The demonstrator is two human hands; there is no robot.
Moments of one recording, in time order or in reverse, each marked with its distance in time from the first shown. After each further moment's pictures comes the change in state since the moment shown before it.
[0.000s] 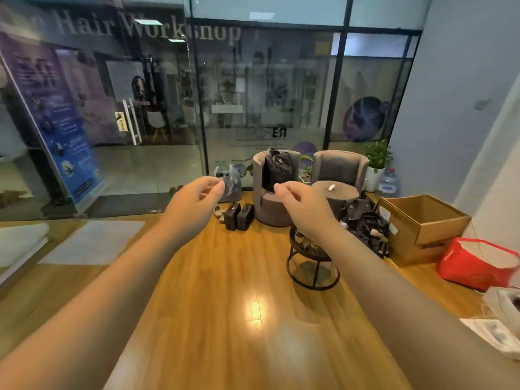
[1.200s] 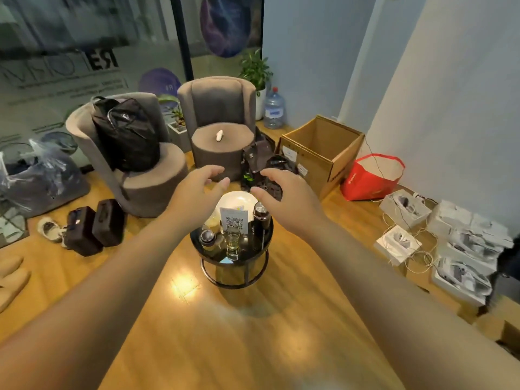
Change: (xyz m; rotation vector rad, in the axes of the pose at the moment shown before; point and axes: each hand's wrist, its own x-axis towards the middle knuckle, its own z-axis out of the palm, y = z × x) left_hand 0.588 -0.115 0.590 -0.133 -0.587 0.194; right_hand 0.438 0.494 -0.048 -0.448 0.192 0.494
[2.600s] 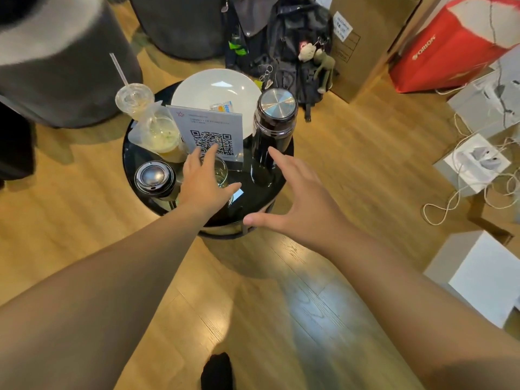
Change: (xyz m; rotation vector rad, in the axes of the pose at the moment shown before) left_hand 0.192 -0.458 0.464 0.270 -0.241 -0.274; right_hand 0.124 0.353 0.402 0.180 -0.353 0.294
